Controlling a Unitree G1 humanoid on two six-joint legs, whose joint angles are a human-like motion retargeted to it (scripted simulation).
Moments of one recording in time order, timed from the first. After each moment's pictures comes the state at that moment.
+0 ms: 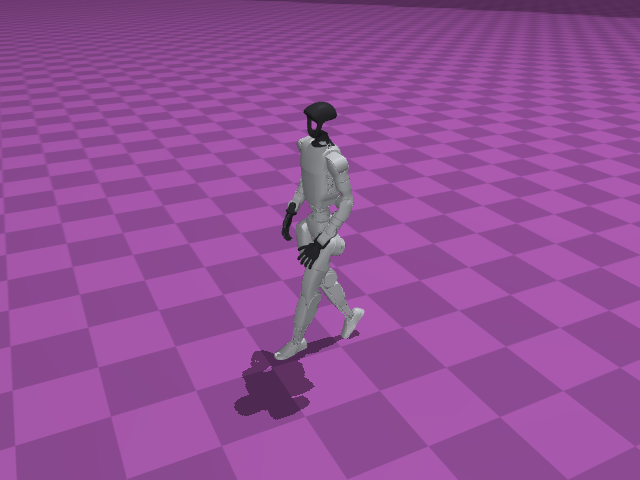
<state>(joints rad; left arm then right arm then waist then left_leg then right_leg) 0.19 0.16 -0.18 0.76 0.70 -0.21 -0.10 0.29 -0.19 0.07 0.84 -0.48 -0.30 0.23 -0.04 -0.04 -0.07 -0.38 -0.14 0.25 0.12 0.06 0.26 0.15 0.11 -0.12 0.21 0.38 0.10</state>
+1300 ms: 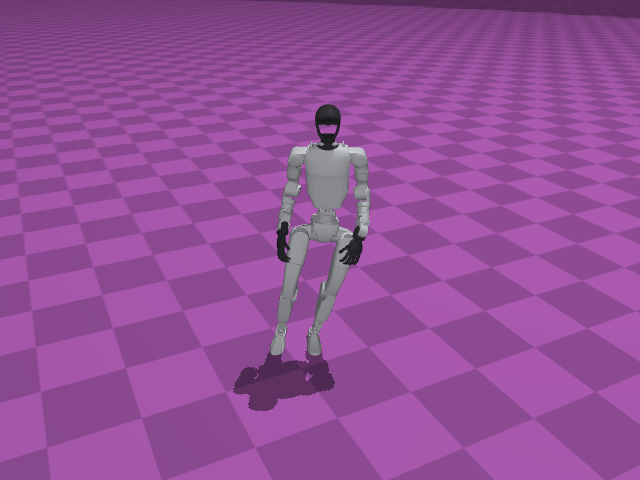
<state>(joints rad) 0.17 0.12 -0.18 0.77 0.83 -0.22 -0.24 0.30 -0.15 -0.10 0.77 -0.37 -0.34 0.04 -0.11 0.15 -0.09 -0.09 -0.12 0.01 0.12 -0.14 0.25 -0.24 -0.11 -0.16 0.41 0.13 0.02</state>
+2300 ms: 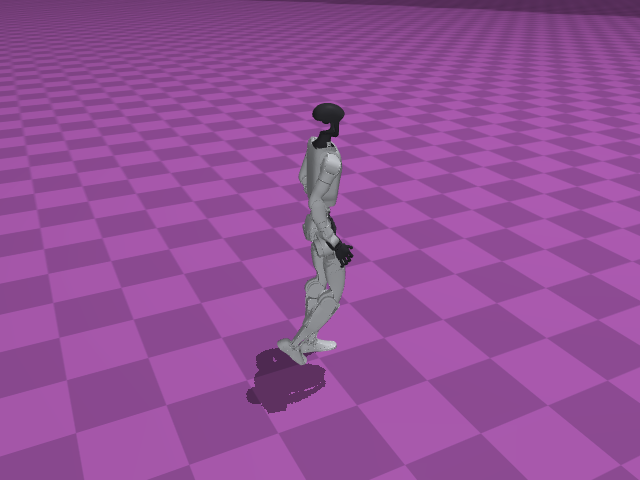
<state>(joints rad) 0.28 0.10 -0.18 0.76 0.88 -0.13 -0.26 0.39 -0.14 -0.07 0.79 -0.44 -0.34 0.09 0.01 0.15 -0.12 -0.16 -0.10 0.00 0.11 -0.13 0.24 -0.25 0.06 -0.15 0.70 0.16 0.17</state>
